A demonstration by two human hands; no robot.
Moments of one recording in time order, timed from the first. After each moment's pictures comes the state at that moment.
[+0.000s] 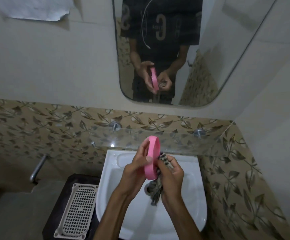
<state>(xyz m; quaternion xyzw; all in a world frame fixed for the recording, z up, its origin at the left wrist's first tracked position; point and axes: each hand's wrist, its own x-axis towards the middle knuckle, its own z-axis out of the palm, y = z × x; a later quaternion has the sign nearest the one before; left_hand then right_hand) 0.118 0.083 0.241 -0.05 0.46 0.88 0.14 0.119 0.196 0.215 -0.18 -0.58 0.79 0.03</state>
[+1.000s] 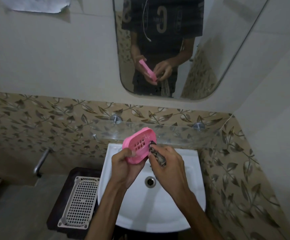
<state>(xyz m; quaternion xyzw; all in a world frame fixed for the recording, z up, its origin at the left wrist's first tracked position) 0.122 0.075 0.242 -0.10 0.26 0.96 0.05 0.124 0.219 0.219 0.11 -0.88 0.44 0.13</state>
